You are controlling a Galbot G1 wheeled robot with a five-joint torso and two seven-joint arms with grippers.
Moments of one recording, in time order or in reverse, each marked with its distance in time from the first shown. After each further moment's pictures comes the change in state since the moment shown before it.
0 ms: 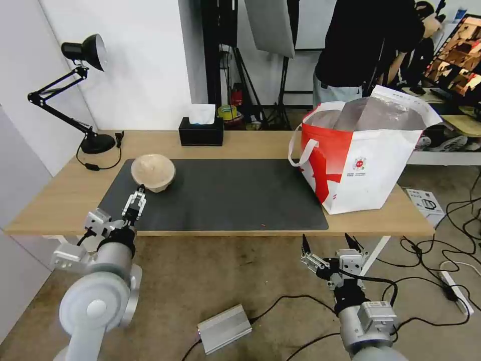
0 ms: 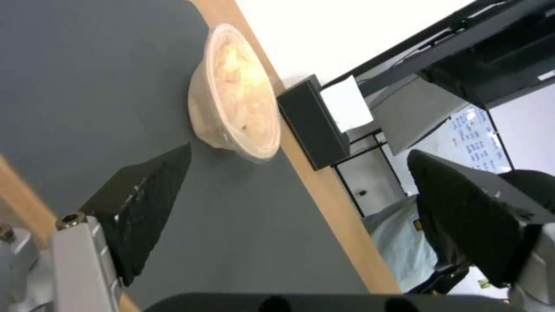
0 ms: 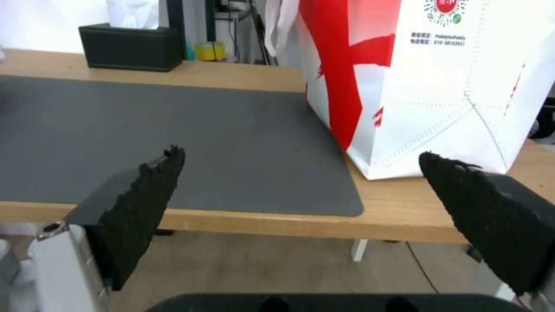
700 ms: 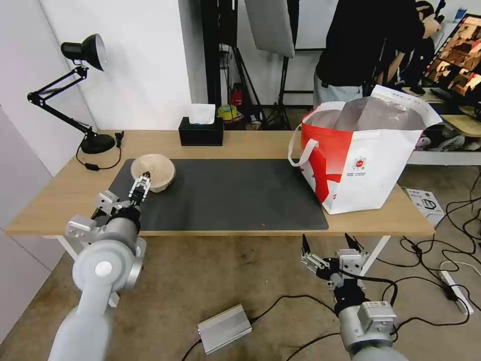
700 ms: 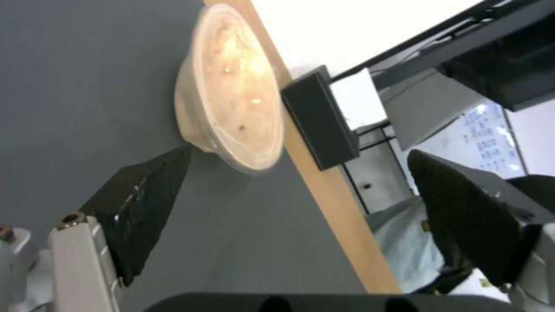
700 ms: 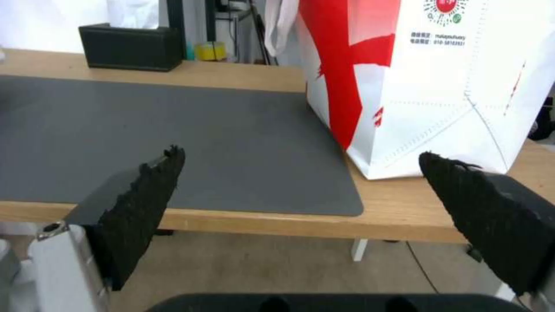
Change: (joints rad) left arm -0.175 0.037 0.038 0.150 -0.078 0.013 -0.068; right arm 0.000 0.000 0.000 0.000 0.000 0.000 0.000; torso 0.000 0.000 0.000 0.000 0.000
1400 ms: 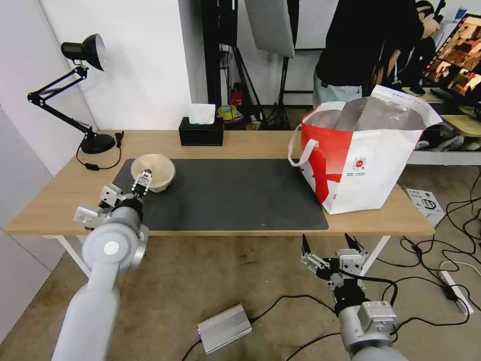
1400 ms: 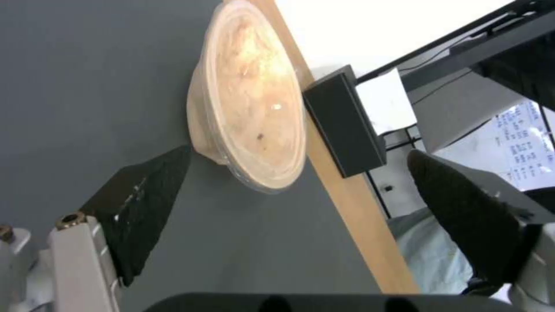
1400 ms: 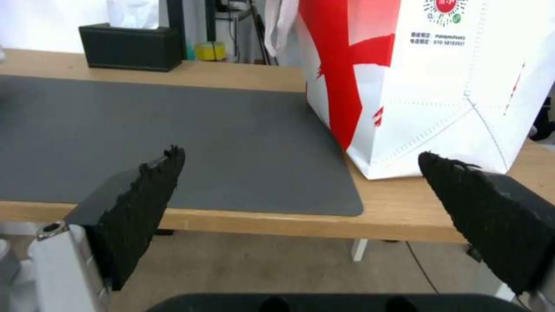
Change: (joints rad) left arm -0.112 -0.009 0.029 0.111 0.009 0.021 -0.052; right arm 0.000 0.000 0.000 0.000 0.000 0.000 0.000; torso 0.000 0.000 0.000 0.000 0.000
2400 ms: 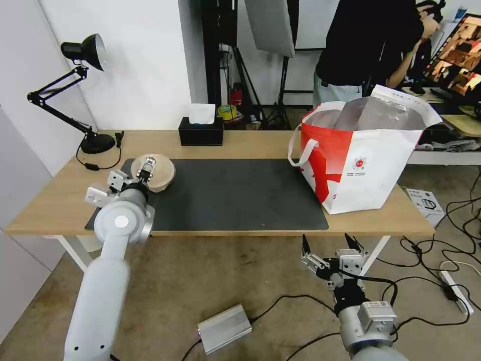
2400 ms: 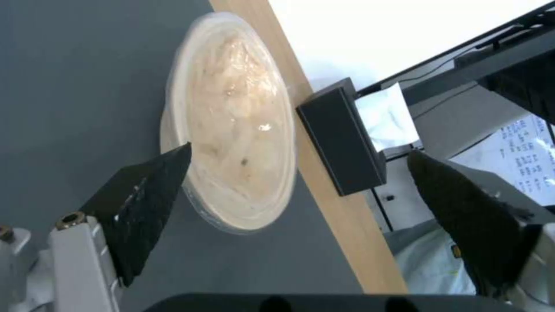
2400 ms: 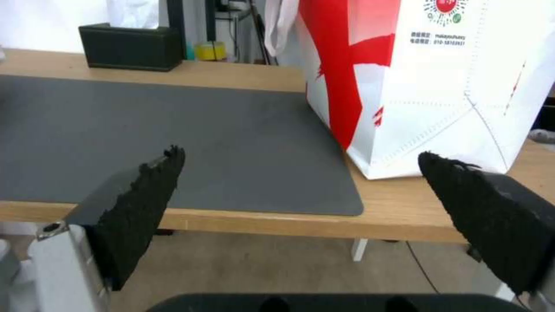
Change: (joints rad) left arm -0.114 -0.014 0.012 0.096 0.008 0.002 -0.023; right arm 0.000 0.000 0.000 0.000 0.000 0.000 0.000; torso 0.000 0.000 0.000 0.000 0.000
